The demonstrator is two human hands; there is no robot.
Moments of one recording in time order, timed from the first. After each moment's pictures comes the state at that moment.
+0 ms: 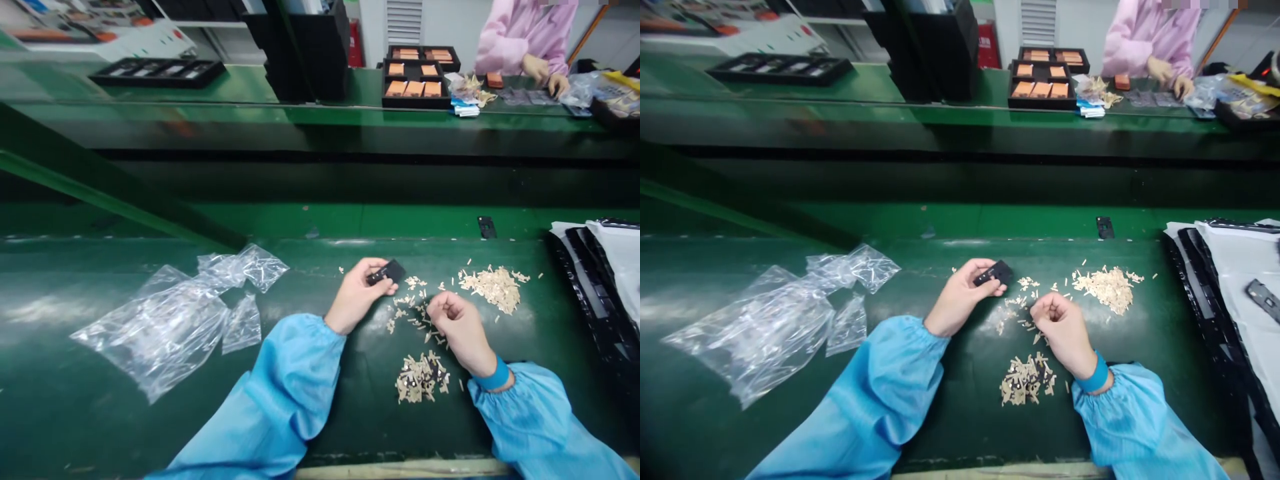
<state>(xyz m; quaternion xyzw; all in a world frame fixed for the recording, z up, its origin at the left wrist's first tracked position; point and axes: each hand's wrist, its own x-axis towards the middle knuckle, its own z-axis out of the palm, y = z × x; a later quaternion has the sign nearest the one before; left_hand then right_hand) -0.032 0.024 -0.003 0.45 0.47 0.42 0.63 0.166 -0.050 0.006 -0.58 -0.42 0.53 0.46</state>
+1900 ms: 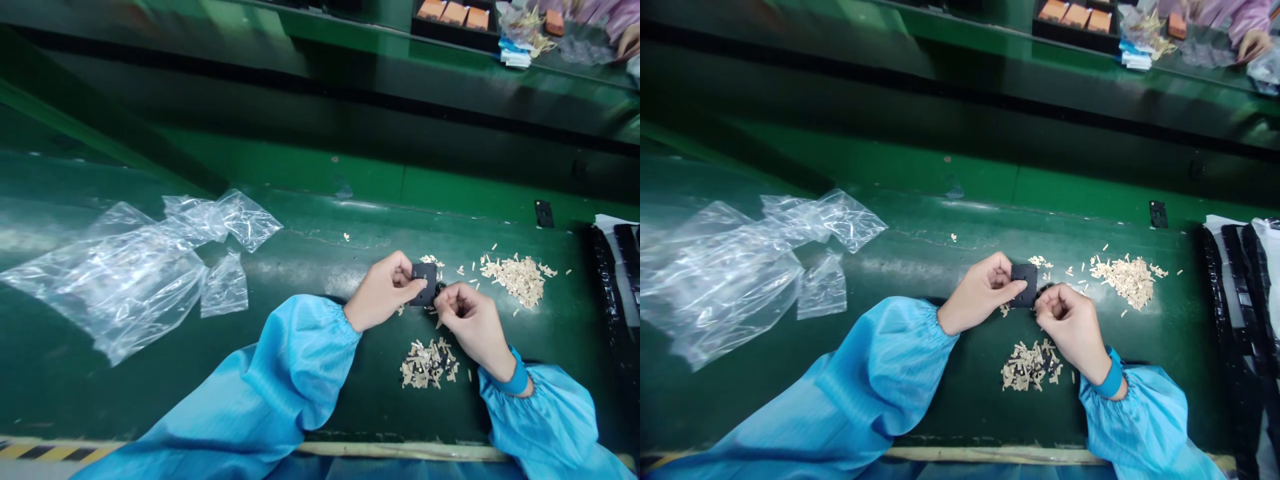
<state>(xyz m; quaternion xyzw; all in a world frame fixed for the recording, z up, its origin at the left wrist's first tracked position) -0.016 -0.001 0.002 0.50 0.46 0.34 0.65 0.167 -0.056 0.011 -0.63 -0.52 0.48 0.33</state>
